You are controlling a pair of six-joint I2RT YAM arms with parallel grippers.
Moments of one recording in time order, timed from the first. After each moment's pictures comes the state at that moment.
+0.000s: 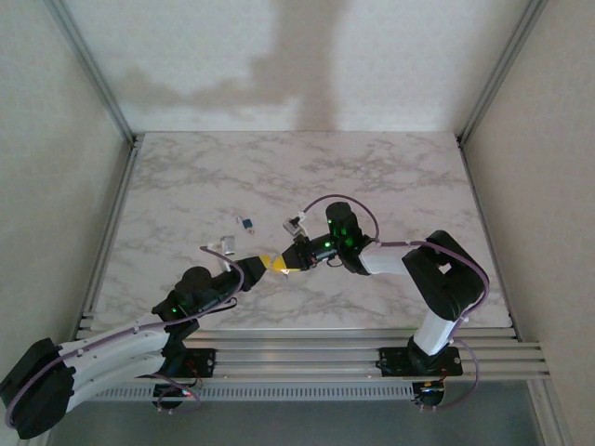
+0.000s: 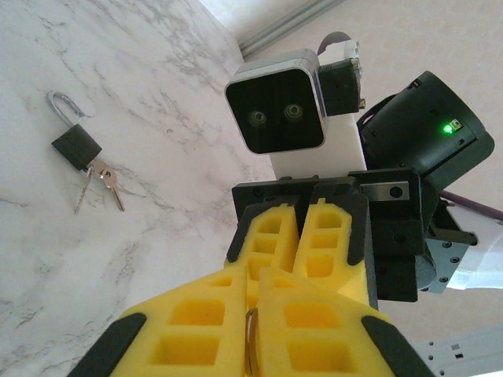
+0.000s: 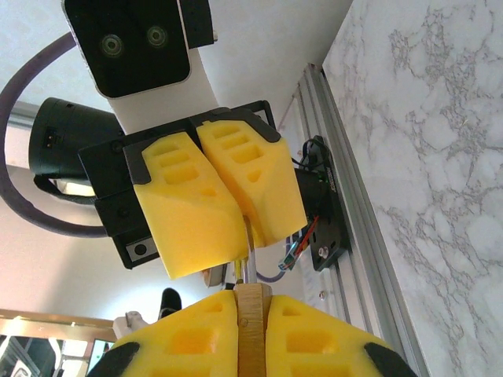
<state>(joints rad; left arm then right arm) -0.76 0.80 0.15 0.54 0.07 -1.03 0.70 1.72 0.75 0.67 -1.26 0.95</state>
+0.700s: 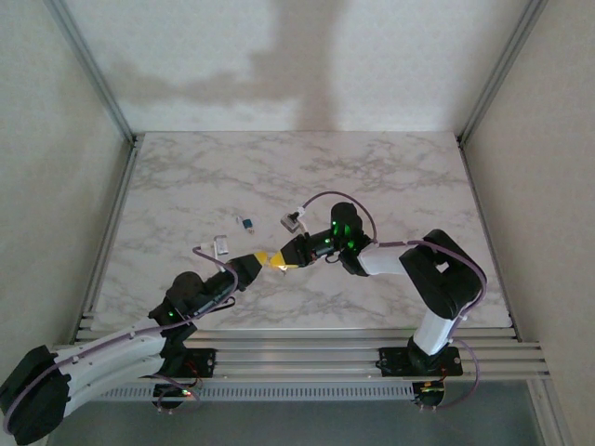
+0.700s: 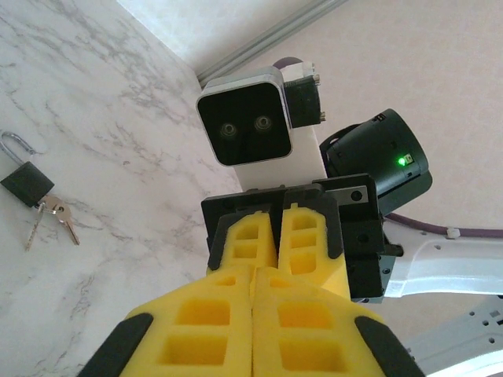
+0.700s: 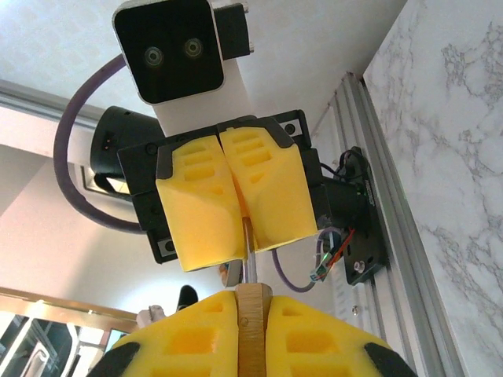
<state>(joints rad) -0.76 0.74 0.11 0.65 0.06 -1.03 0.71 1.74 0.74 0.95 -1.28 1.18</state>
